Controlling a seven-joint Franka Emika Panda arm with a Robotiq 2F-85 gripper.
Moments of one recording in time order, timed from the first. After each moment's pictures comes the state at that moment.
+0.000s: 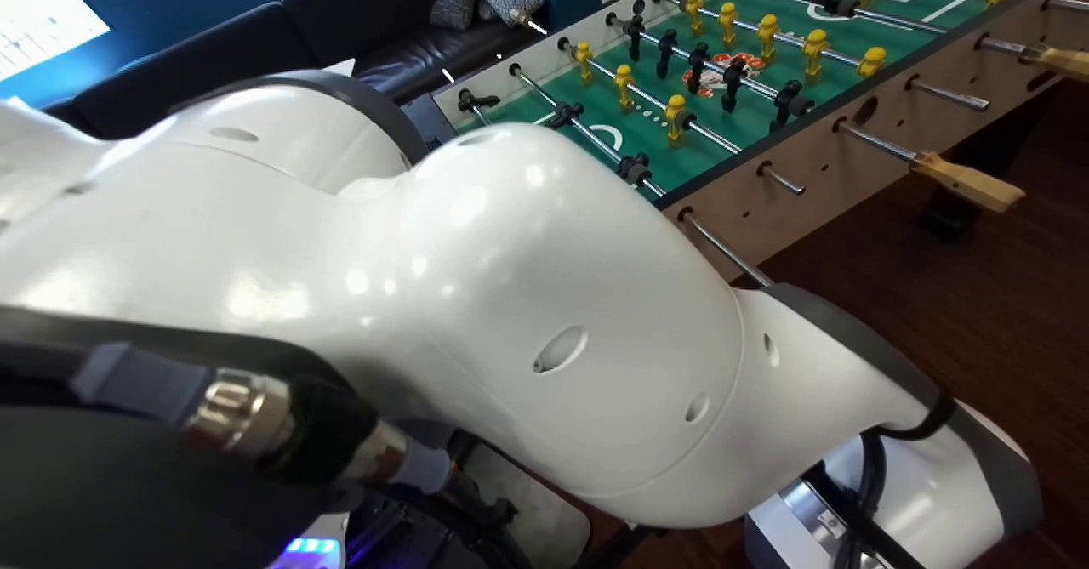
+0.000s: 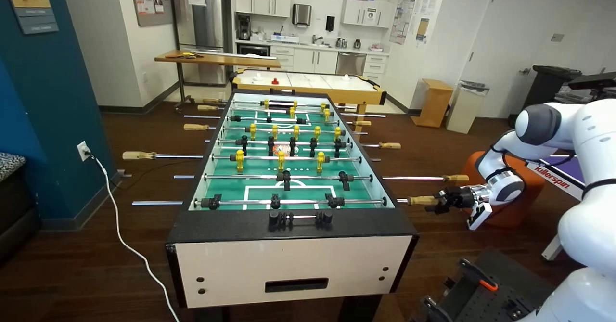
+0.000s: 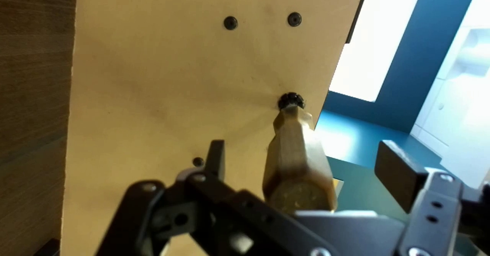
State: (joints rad) arm -0.93 1.05 -0.20 -1.65 1.13 1.37 -1.51
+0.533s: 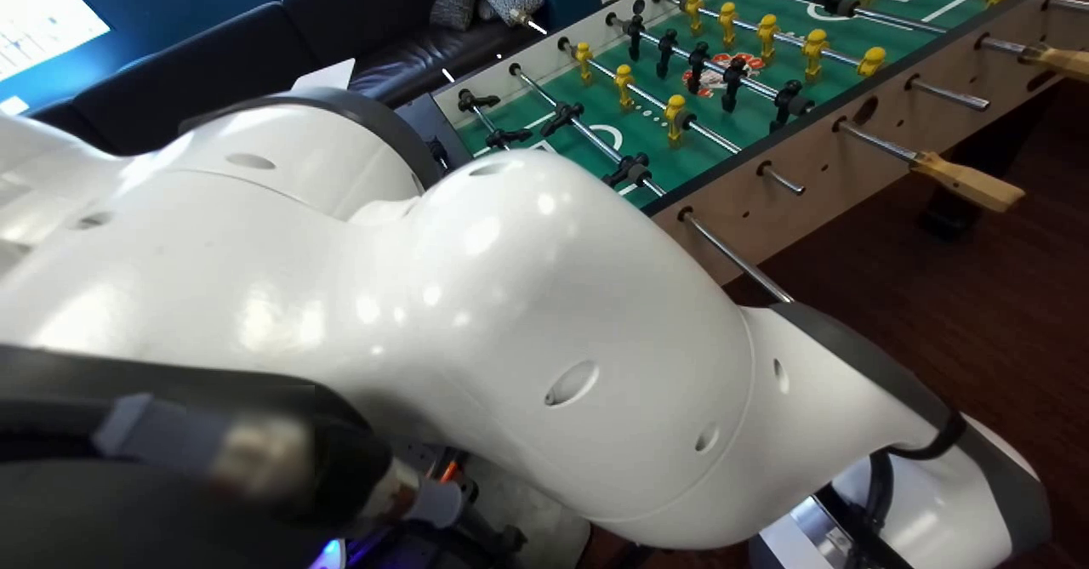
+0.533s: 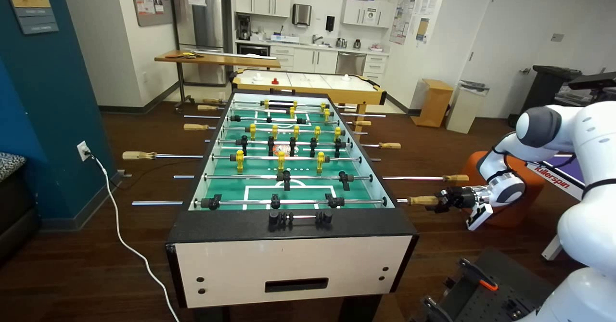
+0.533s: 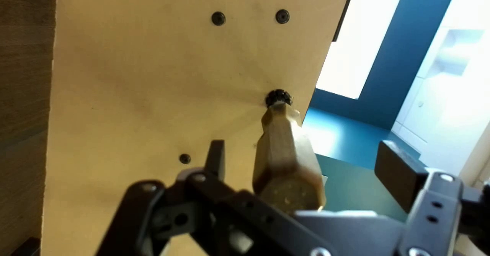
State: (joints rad) arm -0.95 1.07 -0.19 -1.63 1.13 1.33 -1.53
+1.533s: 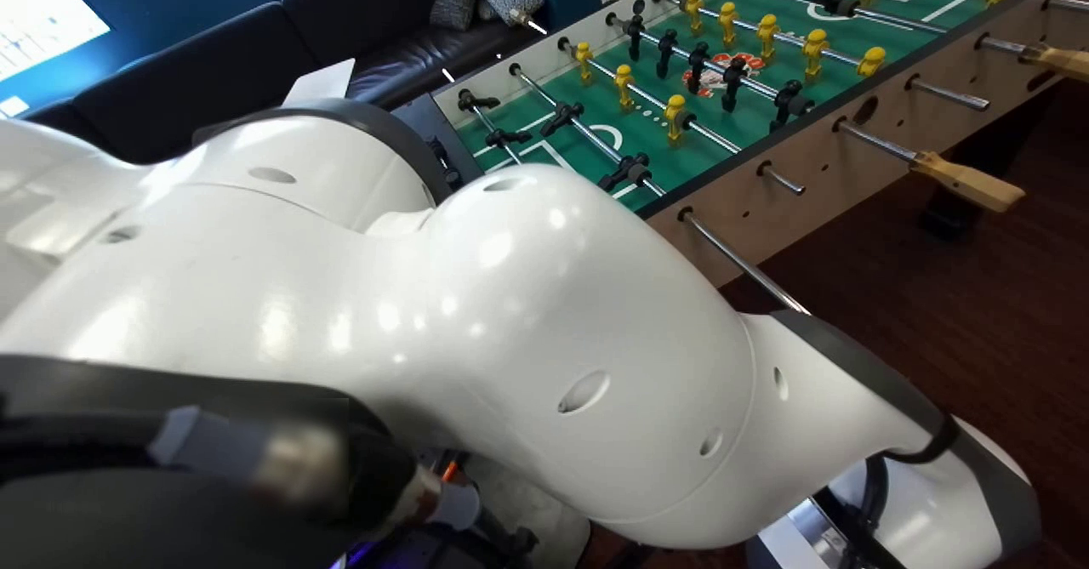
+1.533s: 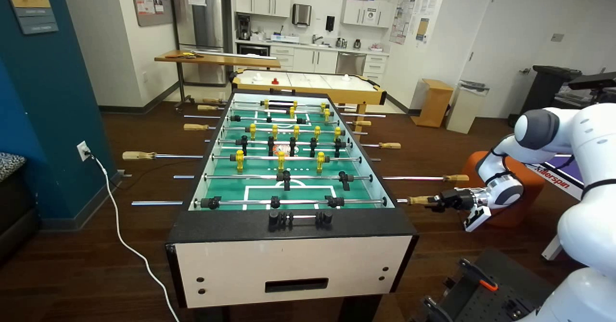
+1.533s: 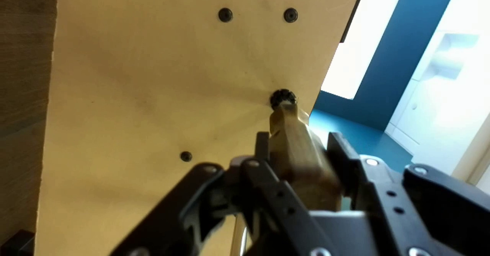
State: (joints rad) arm -0.95 1.09 -0.19 -1.61 1.15 1.33 -1.57
